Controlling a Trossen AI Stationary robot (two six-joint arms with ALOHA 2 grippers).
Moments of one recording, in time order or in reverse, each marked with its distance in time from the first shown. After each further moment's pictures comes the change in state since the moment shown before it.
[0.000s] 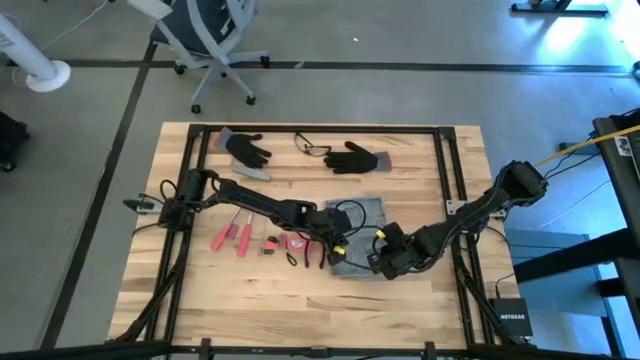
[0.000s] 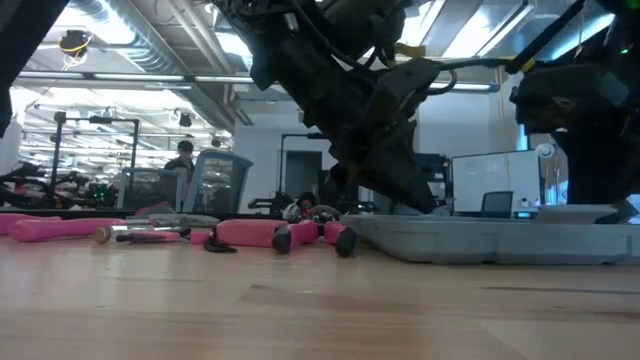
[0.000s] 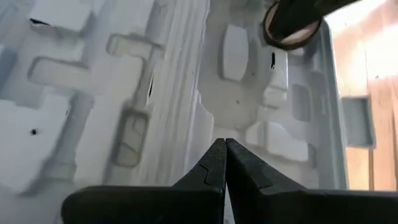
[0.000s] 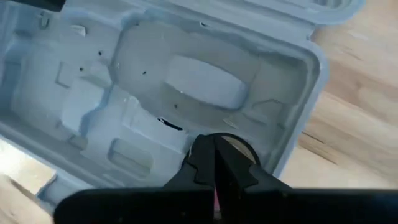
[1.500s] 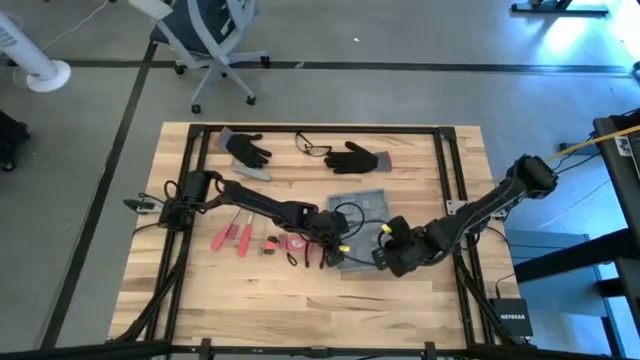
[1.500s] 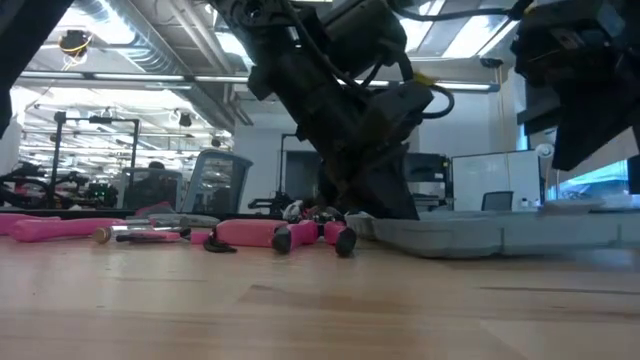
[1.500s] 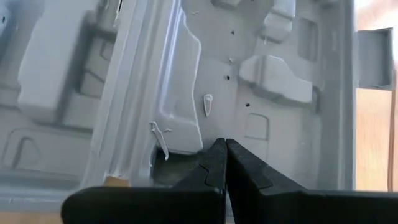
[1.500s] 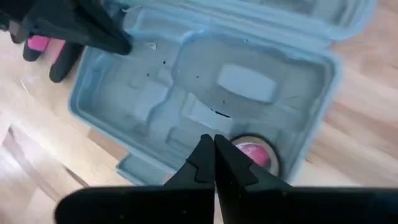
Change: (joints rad) left arm -0.006 0.033 -0.002 -0.058 0.035 -0.031; right arm 0.007 -0.118 0.080 -0.148 0.062 -0.029
